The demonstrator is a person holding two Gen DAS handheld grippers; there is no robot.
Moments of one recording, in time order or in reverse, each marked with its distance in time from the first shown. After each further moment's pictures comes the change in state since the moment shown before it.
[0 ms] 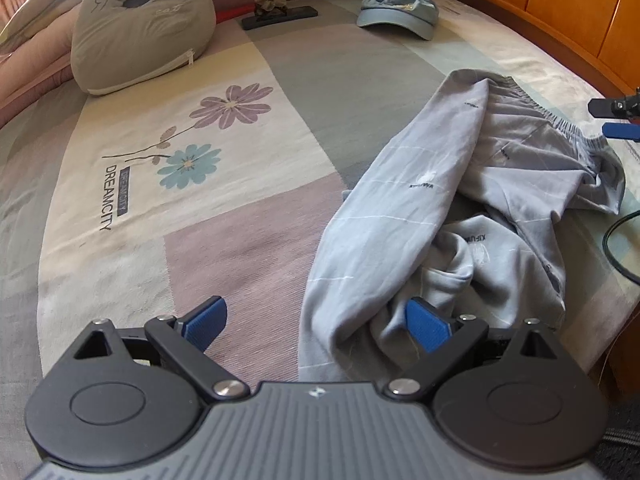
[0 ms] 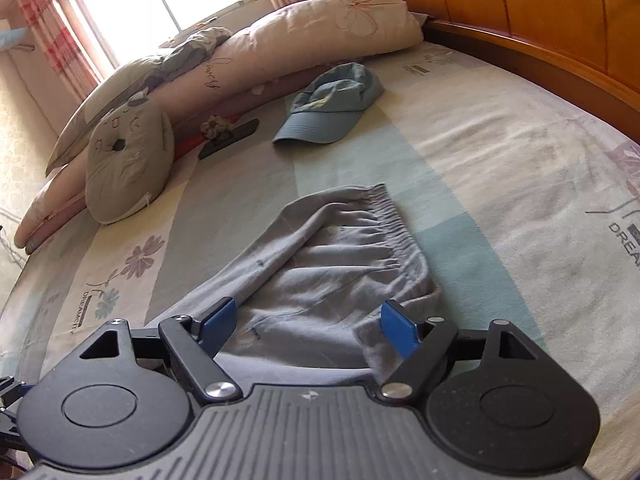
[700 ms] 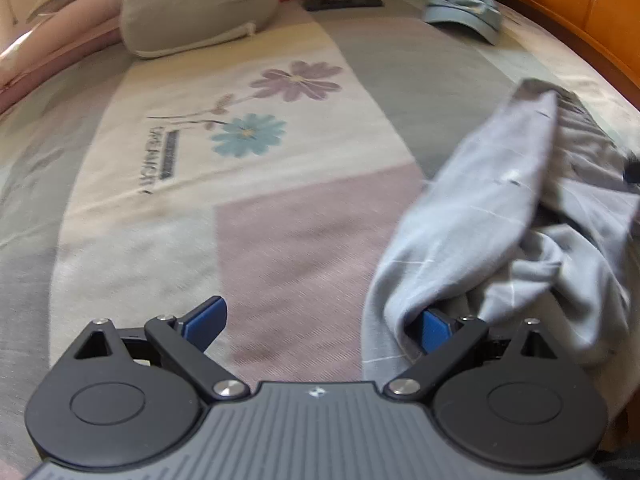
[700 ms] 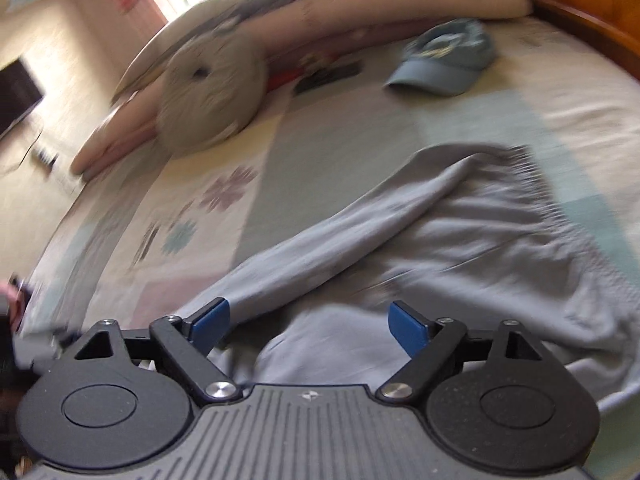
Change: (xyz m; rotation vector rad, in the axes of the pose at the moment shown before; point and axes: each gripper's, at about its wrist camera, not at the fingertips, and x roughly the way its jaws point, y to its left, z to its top) left arm 0.027 0.039 -0.006 -0.122 0.006 0.103; right arm 0.044 0.090 -0.027 -0.169 0.201 0.205
